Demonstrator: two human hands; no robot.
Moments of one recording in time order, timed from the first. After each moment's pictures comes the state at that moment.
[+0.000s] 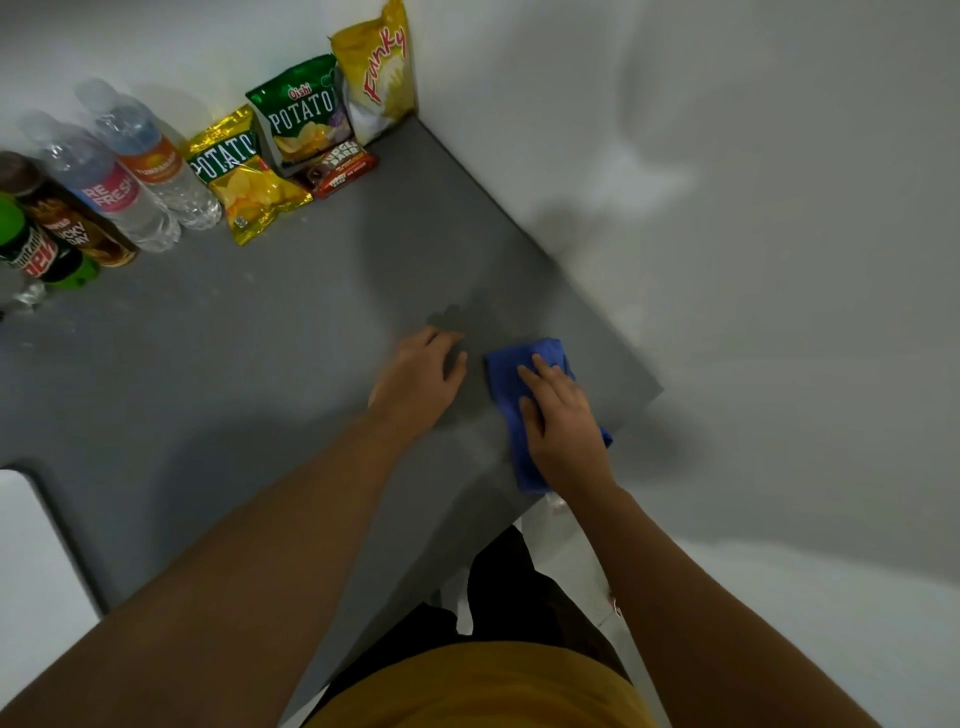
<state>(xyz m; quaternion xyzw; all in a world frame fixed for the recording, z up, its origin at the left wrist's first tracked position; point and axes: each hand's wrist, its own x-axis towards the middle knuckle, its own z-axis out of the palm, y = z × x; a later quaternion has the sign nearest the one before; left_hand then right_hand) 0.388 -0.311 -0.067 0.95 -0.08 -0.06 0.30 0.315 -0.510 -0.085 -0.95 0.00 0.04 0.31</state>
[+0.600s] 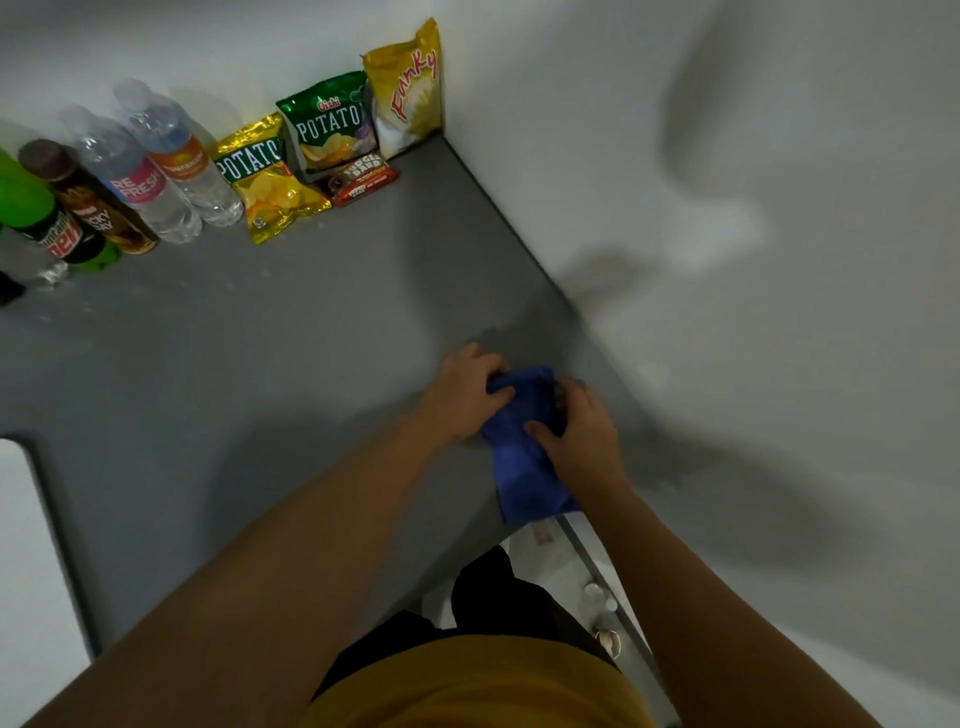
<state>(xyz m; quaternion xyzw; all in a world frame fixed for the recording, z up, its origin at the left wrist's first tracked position) 0.405 -0.367 -0.068 0.92 -0.09 -0.17 0.34 0.349 -0.549 -0.072 -0.93 0.05 0.10 0.35</state>
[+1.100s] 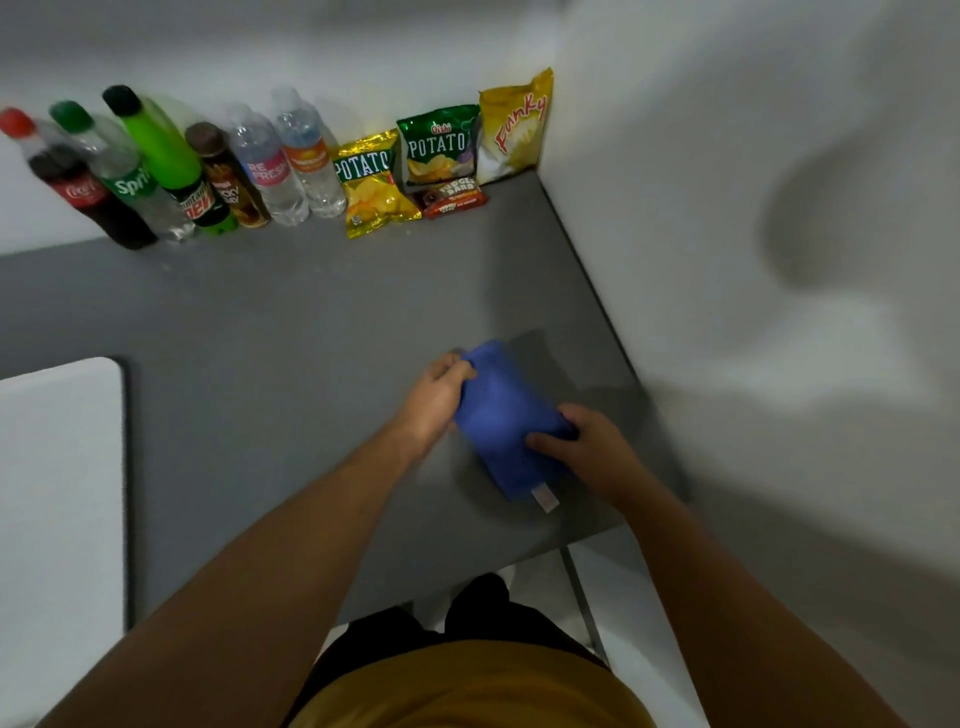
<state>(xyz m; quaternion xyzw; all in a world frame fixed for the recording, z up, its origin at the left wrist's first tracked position) 0.383 -0.327 -0.046 0.62 0.30 -0.07 0.72 0.401 -0.545 -0.068 -0.87 -0.09 0.28 0.40</state>
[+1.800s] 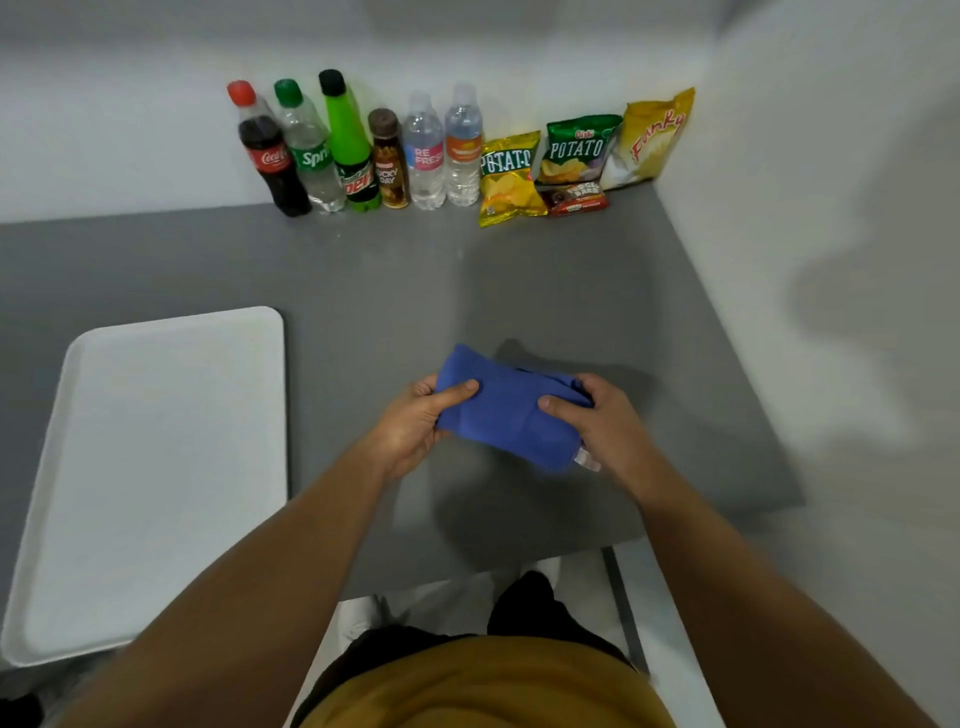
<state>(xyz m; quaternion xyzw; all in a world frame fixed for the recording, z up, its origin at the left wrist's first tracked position) 0.254 -0.175 -0.052 0.46 0.25 -0.09 0.85 0.344 -0.400 -0.040 -0.78 -0.02 0.27 0.57</state>
